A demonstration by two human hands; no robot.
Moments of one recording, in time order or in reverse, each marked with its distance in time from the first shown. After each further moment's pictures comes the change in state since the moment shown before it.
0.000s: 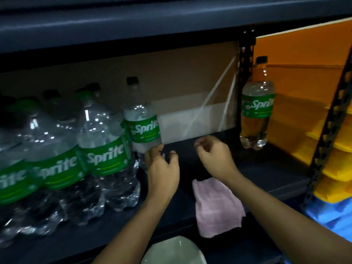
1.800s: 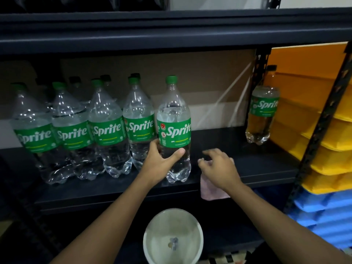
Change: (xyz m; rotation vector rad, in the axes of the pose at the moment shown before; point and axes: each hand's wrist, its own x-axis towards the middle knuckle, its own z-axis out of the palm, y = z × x) left_hand -0.058 -0.012 -0.101 -0.108 -0.246 -0.080; right_hand -0.091 -0.014 0.002 -0.449 -0.155 -0.040
